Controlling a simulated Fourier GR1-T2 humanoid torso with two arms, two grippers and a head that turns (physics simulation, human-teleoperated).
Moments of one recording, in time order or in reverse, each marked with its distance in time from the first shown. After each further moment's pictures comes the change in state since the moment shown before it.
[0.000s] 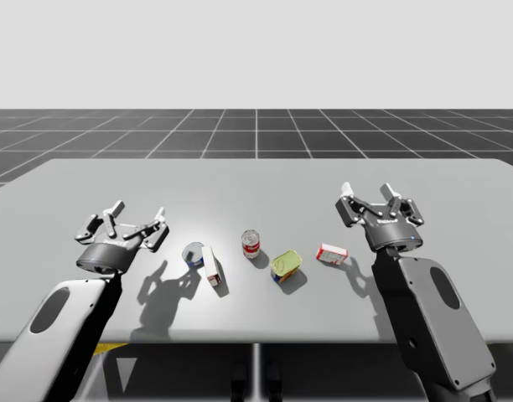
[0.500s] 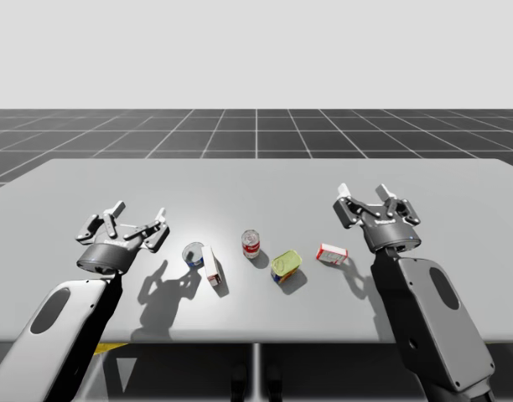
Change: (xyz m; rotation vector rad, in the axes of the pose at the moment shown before) left arm 0.000 -0.001 0.000 -0.002 0.006 -0.005; right arm 0.000 0.003 0.001 0.035 0.025 -0.020
